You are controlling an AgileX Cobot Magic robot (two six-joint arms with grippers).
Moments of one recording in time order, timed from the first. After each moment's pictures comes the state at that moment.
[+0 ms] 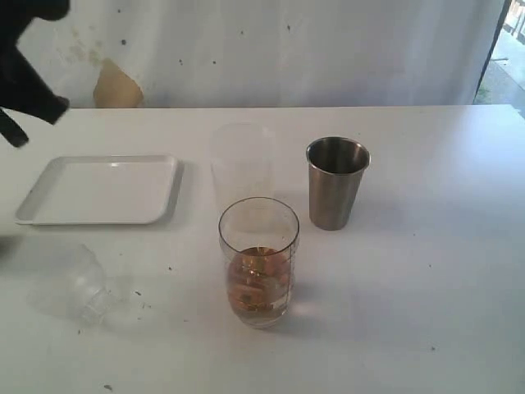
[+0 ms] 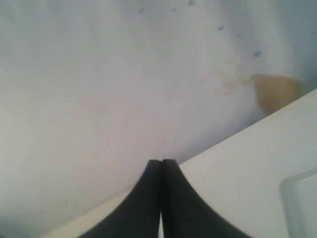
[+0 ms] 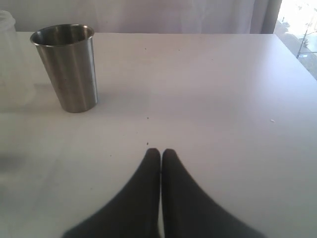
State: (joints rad) left arm -0.79 1.29 -0.91 -1.53 -1.12 2.12; right arm -0.04 0.02 0.00 0.00 0.33 0.04
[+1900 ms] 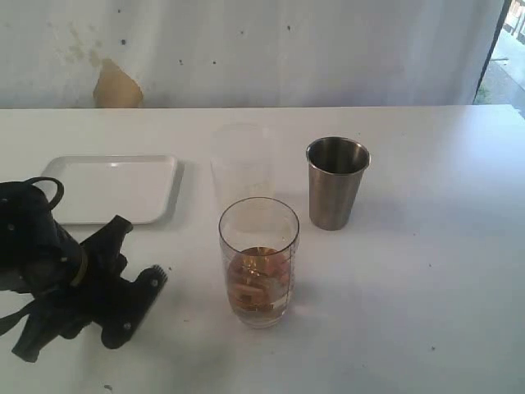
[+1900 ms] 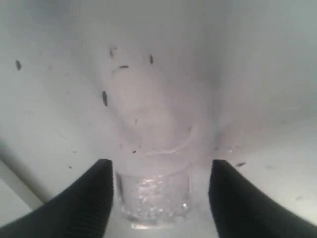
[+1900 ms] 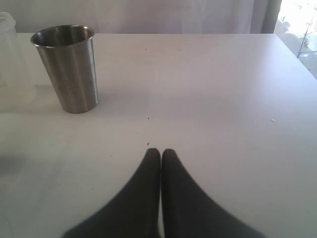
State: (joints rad) left arm -0.62 1.67 -0.71 0.62 0.47 0.93; right arm -0.04 0.02 0.00 0.00 0.33 0.04
